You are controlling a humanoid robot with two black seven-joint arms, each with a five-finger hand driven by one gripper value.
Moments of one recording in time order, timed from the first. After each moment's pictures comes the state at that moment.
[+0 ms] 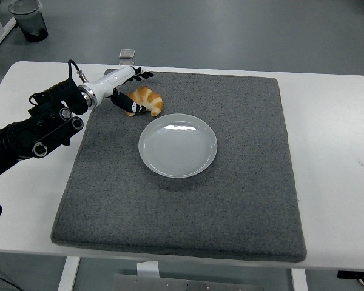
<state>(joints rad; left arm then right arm) -0.88 0.35 -0.58 -0.81 1.40 0.02 -0.07 0.10 0.00 -0.14 0.22 0.04 0.04 -0.05</state>
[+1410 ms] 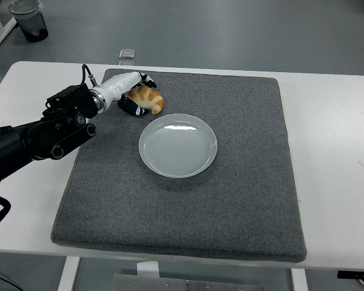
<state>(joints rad) -0.95 0.28 -0.39 -0.69 1.41 0.12 -0.08 0.10 0.00 -0.14 0.22 0.04 0.04 -0.05</state>
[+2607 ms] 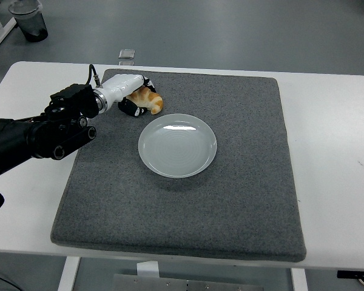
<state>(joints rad) -1.01 0.29 -0.22 -0.65 1.42 0.17 -0.11 0.10 0.00 -0.14 0.22 0.04 0.04 -0.05</state>
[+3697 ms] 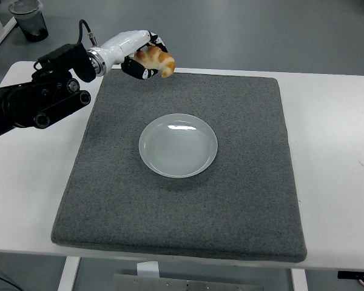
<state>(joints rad) -1.15 0.42 -0.24 -0.88 1.26 0.17 -0.12 0.10 0.00 -0.14 0.22 0.04 0.04 -0.05</state>
